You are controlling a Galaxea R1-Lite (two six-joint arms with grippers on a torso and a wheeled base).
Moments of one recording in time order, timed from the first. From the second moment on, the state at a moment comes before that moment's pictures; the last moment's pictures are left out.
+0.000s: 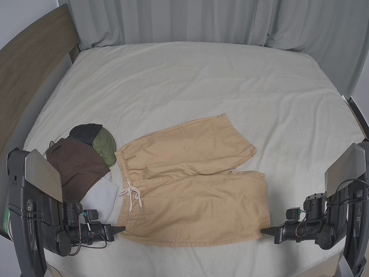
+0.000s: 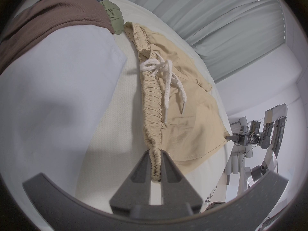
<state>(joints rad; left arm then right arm) -0.04 2.47 -0.15 -1.55 -0.59 -0.24 0.16 2.40 -0.07 -1.54 0.50 0.15</state>
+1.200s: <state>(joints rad) -0.04 2.48 -0.02 -1.55 -0.65 -0.05 0.14 2.36 -0.02 -1.46 0.56 0.03</state>
